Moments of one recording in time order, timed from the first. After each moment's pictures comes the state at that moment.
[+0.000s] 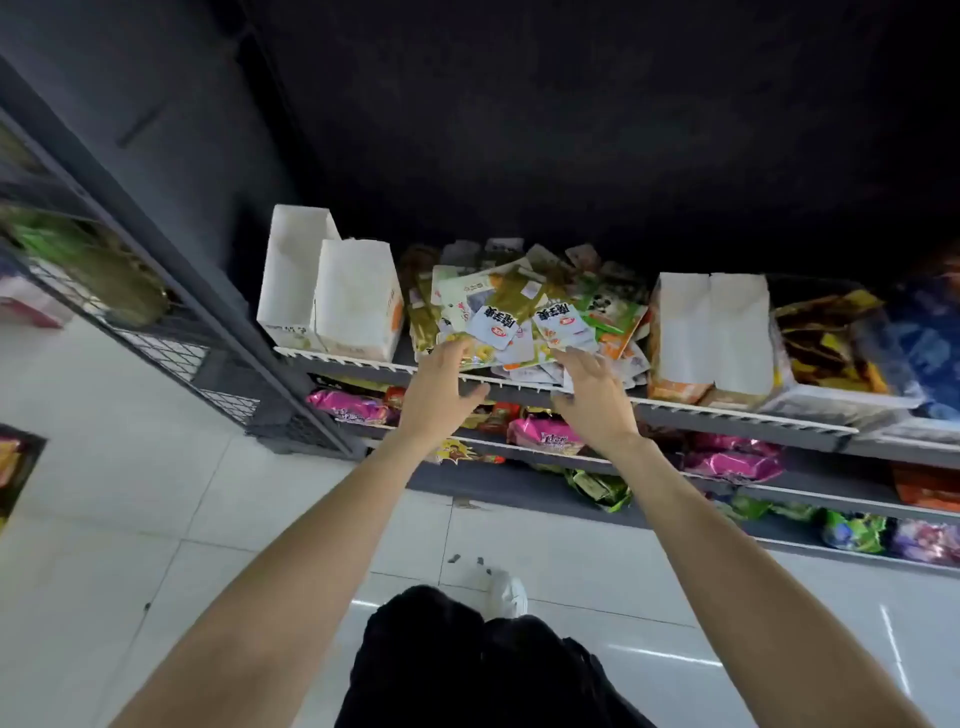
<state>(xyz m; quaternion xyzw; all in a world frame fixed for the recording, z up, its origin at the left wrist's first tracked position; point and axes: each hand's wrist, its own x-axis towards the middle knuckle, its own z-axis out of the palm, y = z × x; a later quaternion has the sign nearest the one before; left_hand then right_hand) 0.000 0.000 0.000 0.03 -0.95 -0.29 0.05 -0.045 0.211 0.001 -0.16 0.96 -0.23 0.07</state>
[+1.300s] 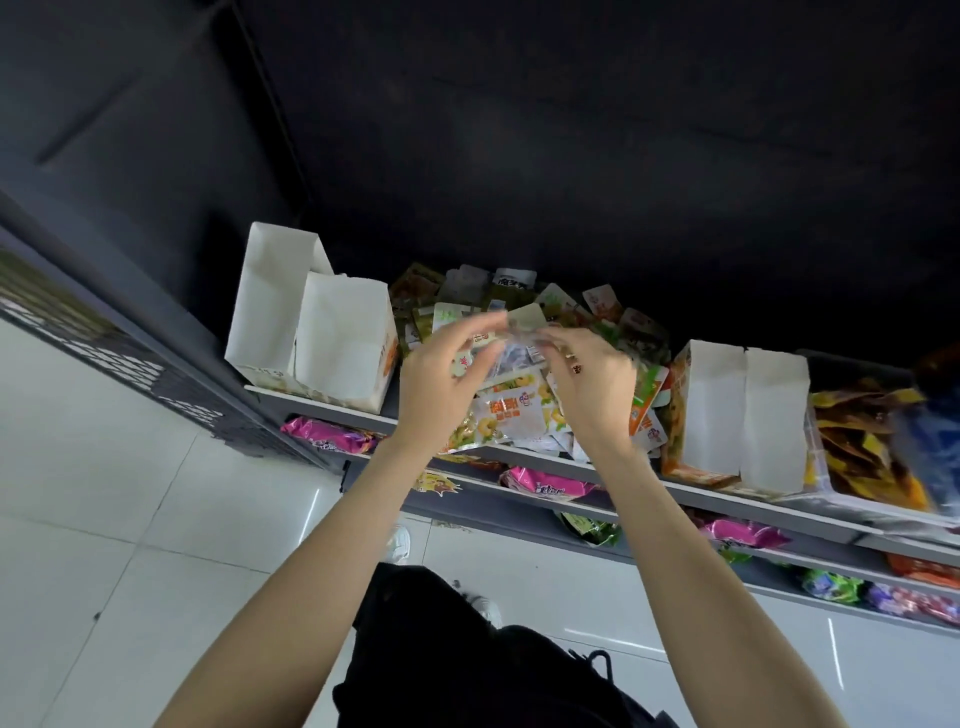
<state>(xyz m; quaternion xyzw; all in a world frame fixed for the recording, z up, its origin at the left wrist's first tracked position) -0.085 -0.020 0.053 -0.04 -0.84 -0.46 0.27 -0.136 0.142 0.048 -0.18 0.90 -0.36 -0.18</state>
